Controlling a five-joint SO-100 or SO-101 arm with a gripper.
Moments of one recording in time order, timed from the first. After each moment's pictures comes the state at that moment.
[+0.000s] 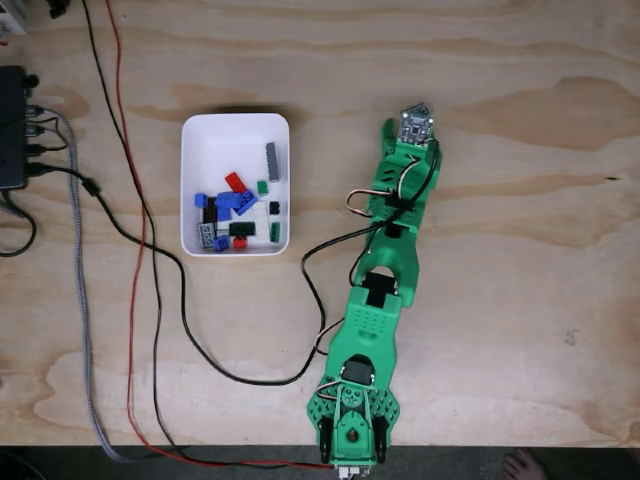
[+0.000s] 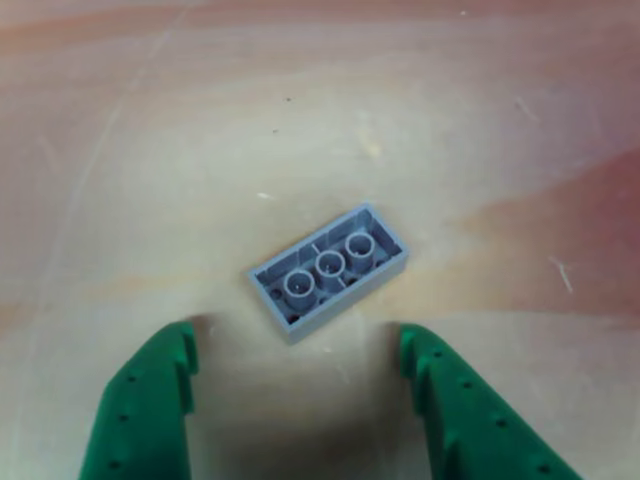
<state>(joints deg) 12.8 60.9 106.6 -15.7 -89.6</state>
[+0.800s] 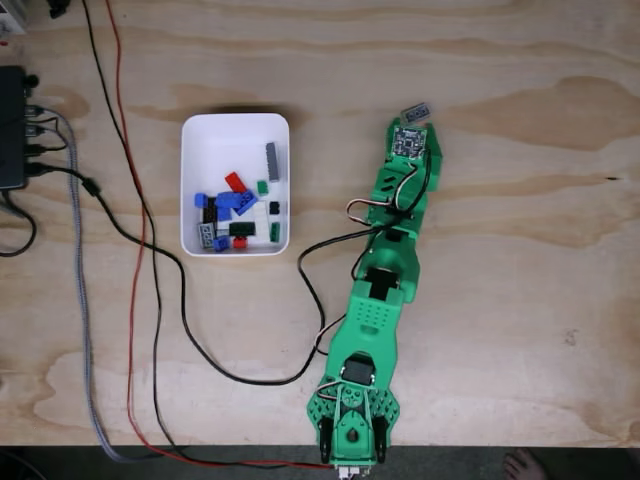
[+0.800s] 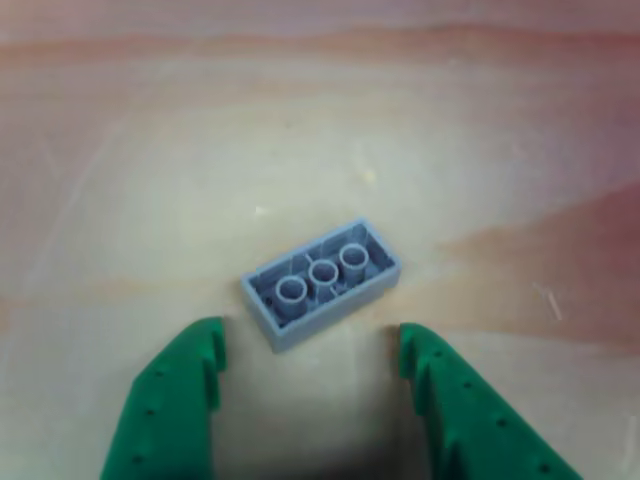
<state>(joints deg) 13.4 57.3 110.5 -28.6 -92.9</state>
